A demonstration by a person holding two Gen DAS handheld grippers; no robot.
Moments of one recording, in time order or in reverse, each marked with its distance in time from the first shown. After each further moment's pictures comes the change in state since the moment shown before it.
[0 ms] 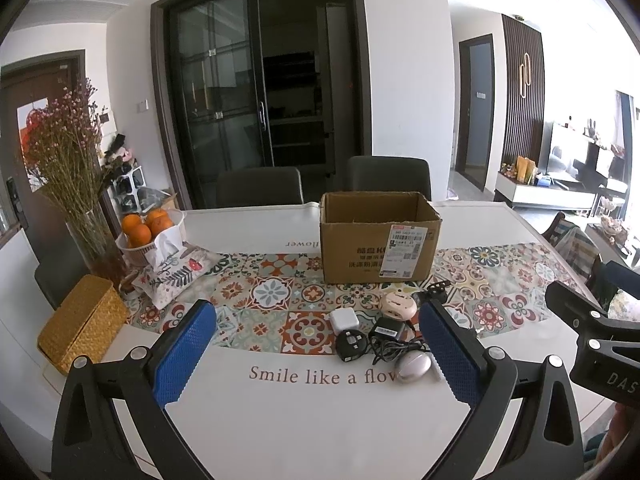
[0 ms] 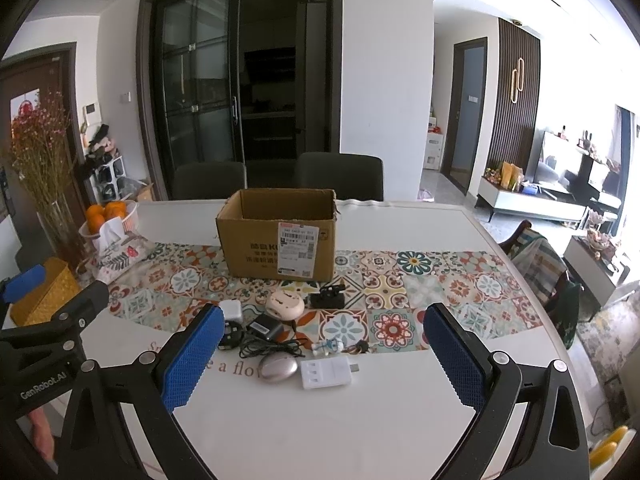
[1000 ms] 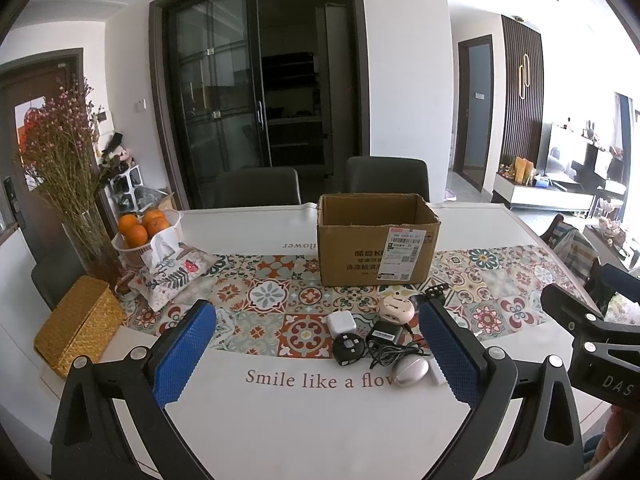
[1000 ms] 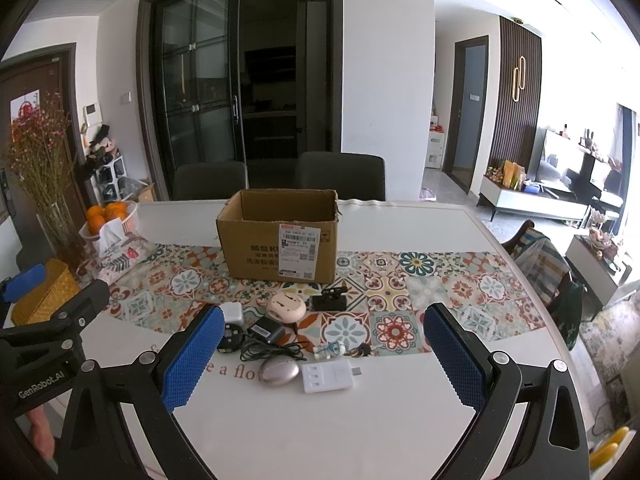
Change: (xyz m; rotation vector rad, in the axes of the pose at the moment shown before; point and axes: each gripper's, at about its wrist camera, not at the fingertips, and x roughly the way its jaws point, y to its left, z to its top) left arm 0.005 -0.005 0.006 -0.003 0.001 -0.009; right arm 0.006 0.000 0.002 0.001 0.002 0.003
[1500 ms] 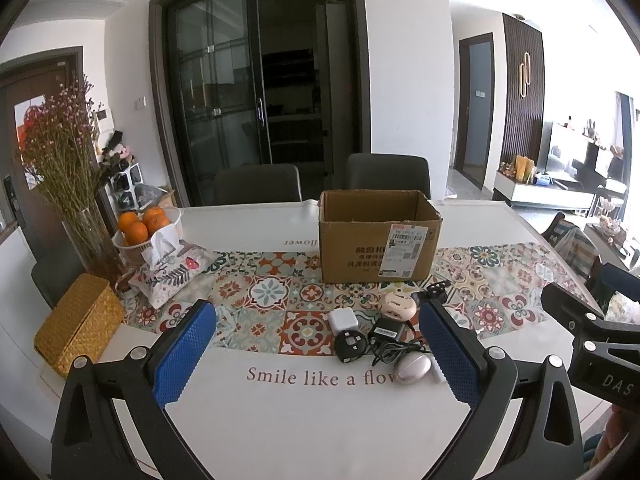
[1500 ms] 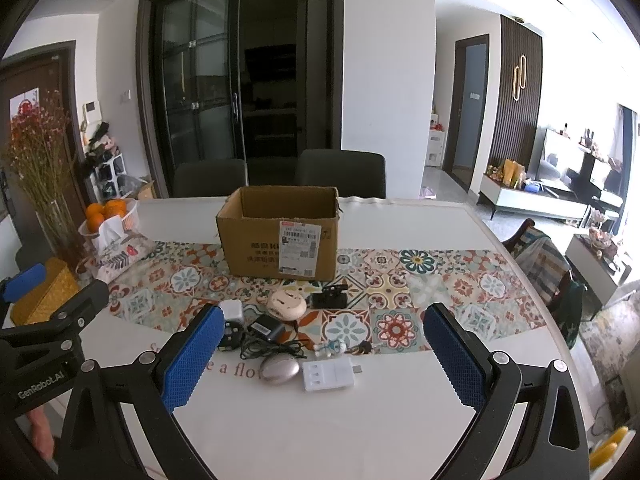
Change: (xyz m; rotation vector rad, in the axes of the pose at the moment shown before) left arm 0.004 0.004 -0.002 -0.003 0.015 -0.001; right arm 0.009 0.004 0.001 0.001 0.010 0.004
